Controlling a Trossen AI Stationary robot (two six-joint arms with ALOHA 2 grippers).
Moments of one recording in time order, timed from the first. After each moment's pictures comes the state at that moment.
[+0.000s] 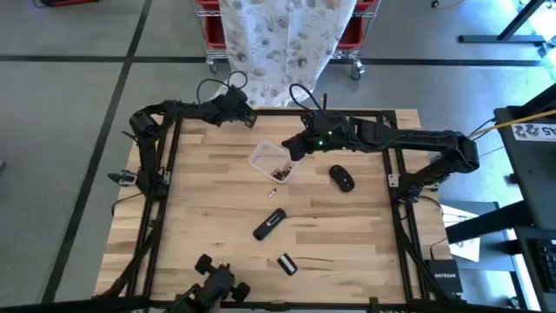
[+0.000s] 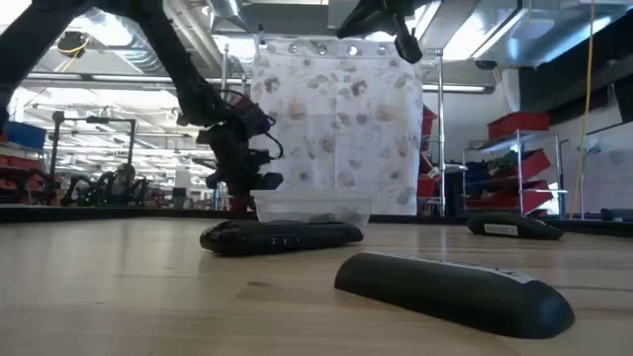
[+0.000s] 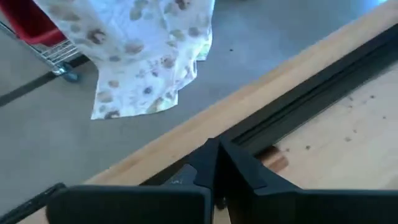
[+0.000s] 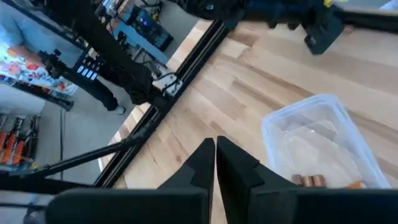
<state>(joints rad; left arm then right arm) 0.81 1.96 1.07 0.05 -0.21 -0.09 -0.15 1.44 1.29 -0.35 0.00 0.84</state>
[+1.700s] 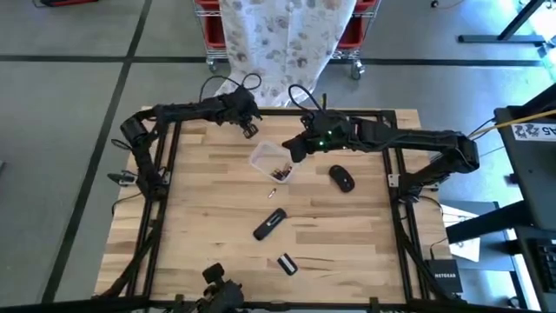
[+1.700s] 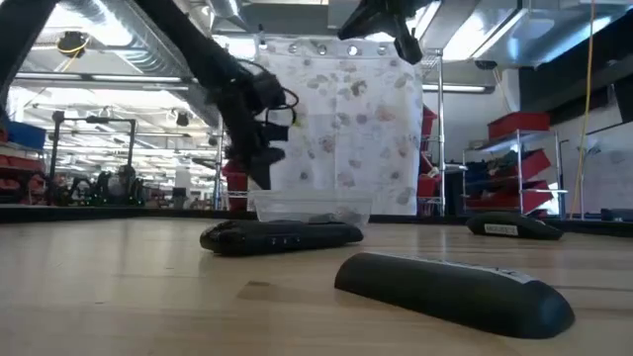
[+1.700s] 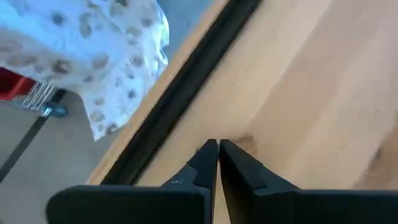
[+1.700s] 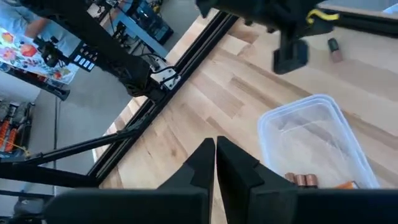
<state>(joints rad) 0.68 1.80 1.20 -0.37 -0.19 0.22 -0.16 1.44 1.29 -0.36 0.00 0.78</state>
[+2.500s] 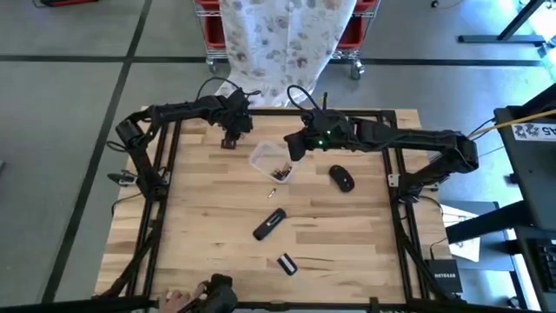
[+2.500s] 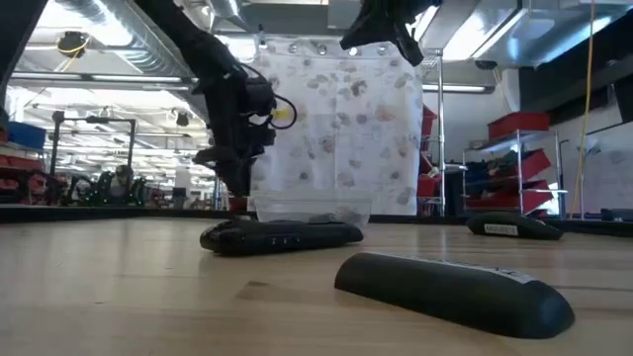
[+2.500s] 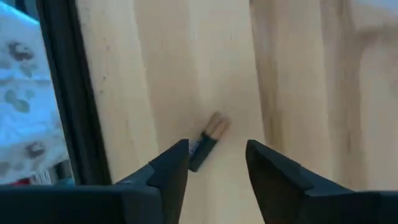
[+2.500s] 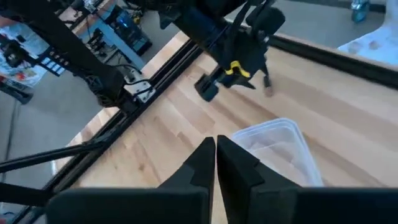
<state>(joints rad) 0.71 1.78 1.20 -0.65 -0.03 0.93 -0.16 1.44 1.29 -0.37 0.11 0.67</state>
